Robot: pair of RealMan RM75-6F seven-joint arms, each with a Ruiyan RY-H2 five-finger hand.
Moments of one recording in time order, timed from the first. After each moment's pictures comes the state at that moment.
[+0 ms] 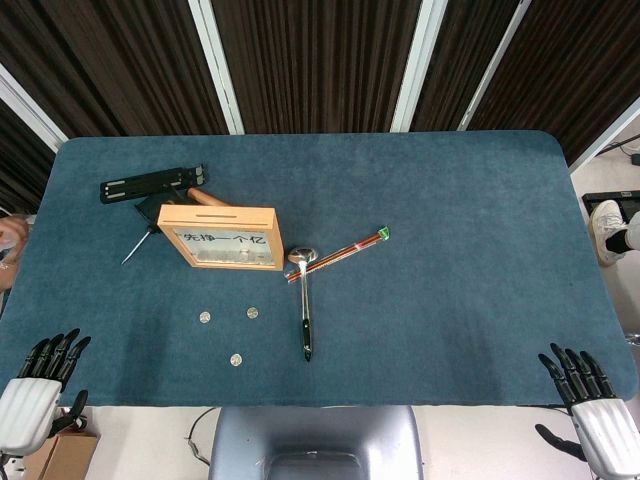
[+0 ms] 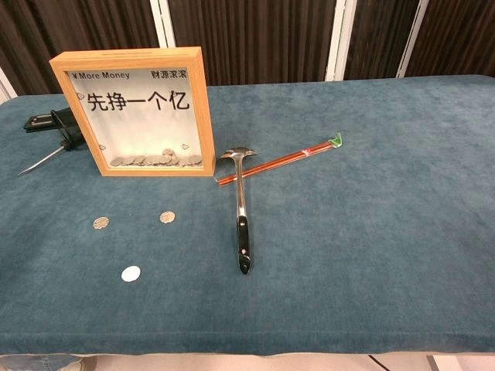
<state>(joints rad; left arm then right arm) 0.00 -1.10 0.09 -1.64 1.67 1.54 0.16 -0.13 -1.17 -0.13 -1.42 -1.79 1.70 0.00</state>
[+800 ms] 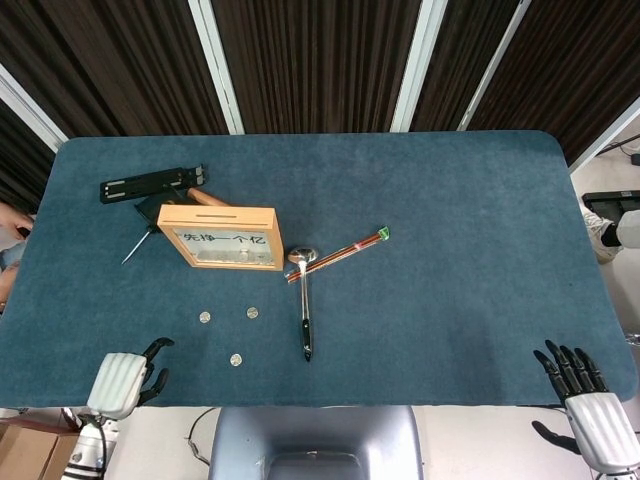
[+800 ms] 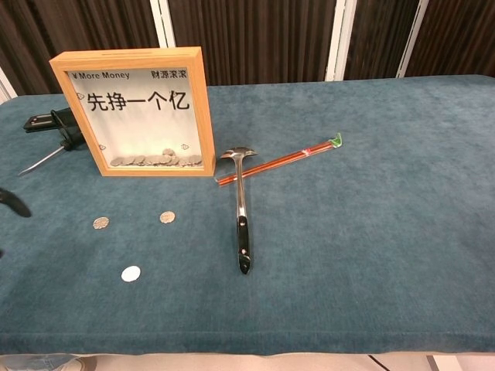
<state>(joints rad) -0.12 -1.48 -0.03 -1.58 1.57 1.37 0.28 -0.11 -1.16 -0.12 -1.45 -1.76 1.64 -0.01</state>
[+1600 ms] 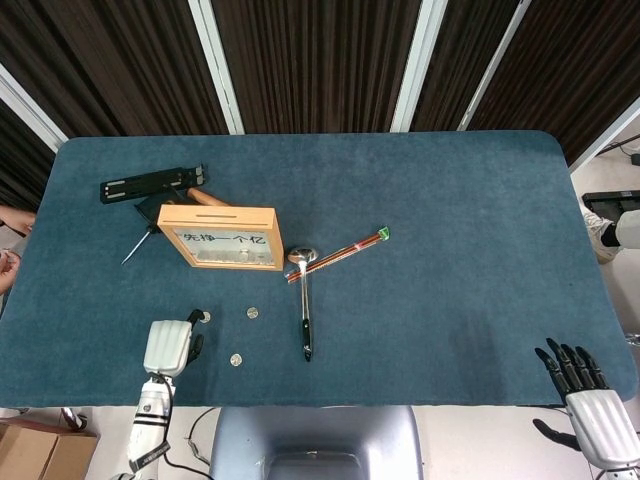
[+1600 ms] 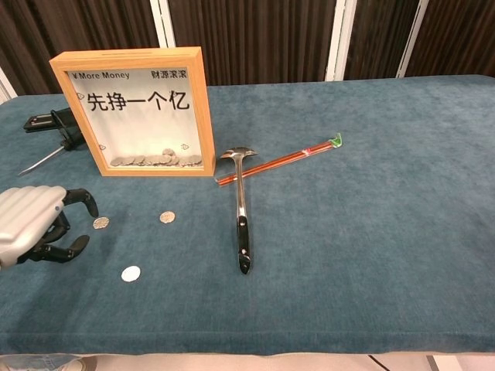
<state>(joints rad) -0.29 -1.86 -0.17 -1.18 1.38 1.29 0.46 -0.10 -1.15 -0.12 -1.46 -1.74 1.61 -0.01</state>
